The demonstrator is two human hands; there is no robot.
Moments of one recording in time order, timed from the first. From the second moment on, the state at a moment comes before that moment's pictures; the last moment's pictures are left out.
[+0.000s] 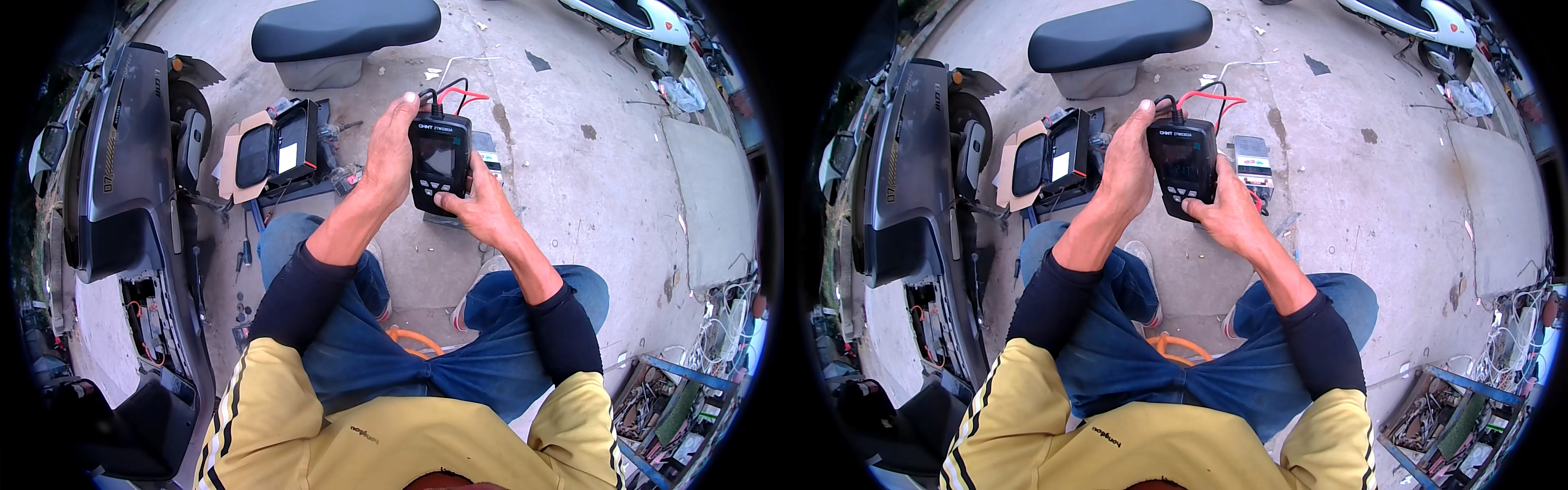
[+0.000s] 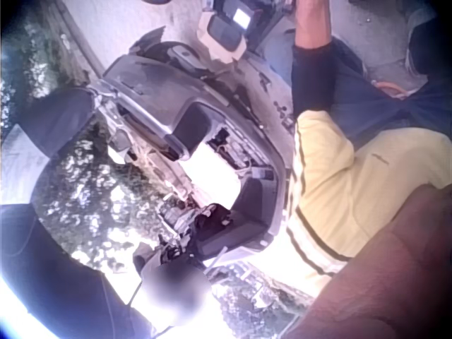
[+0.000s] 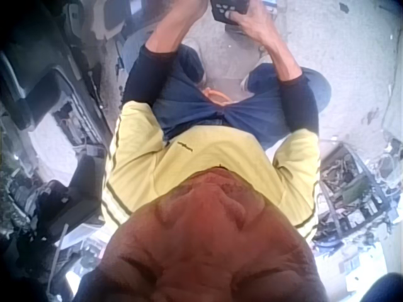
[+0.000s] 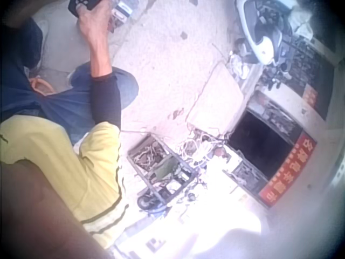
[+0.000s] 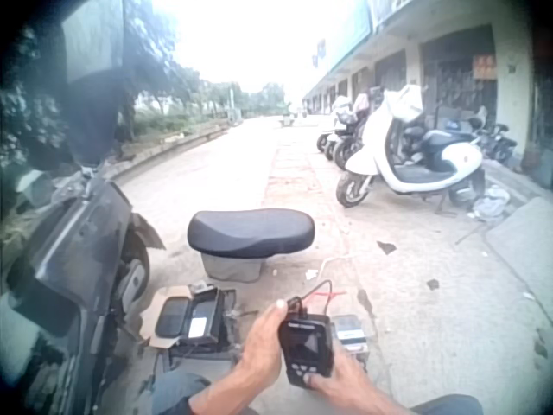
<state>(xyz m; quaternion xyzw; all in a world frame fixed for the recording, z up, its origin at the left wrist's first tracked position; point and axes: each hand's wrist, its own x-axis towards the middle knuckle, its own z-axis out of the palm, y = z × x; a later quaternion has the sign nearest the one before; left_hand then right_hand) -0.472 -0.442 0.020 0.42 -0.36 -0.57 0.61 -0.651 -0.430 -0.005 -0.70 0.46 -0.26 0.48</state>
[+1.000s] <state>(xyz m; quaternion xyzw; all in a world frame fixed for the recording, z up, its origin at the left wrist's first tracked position) -0.471 -0.445 0.014 0.41 -0.36 -0.57 0.61 -0.652 -0.430 -0.003 -0.70 0.46 -0.27 0.48</state>
